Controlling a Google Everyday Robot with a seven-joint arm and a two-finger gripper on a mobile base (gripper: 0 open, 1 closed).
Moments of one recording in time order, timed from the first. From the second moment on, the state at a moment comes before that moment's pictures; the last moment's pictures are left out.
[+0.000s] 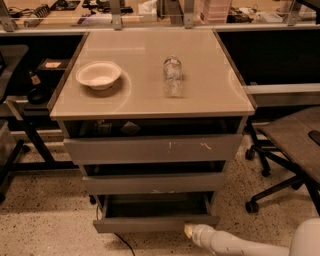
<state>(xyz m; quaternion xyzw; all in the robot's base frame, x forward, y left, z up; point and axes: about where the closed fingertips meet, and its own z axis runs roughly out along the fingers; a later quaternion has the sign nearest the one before) 0.505 -0.136 0.175 -0.05 0.92 0.22 0.31</state>
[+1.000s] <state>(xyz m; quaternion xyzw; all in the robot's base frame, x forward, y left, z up) 0.543 -0.130 0.187 -0.04 0.91 0.22 0.35</state>
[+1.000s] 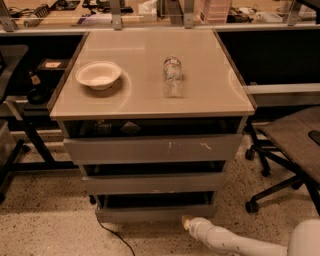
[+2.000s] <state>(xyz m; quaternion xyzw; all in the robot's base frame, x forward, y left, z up) 0.600 -0.141 0.162 -0.01 0.90 0.18 0.40</state>
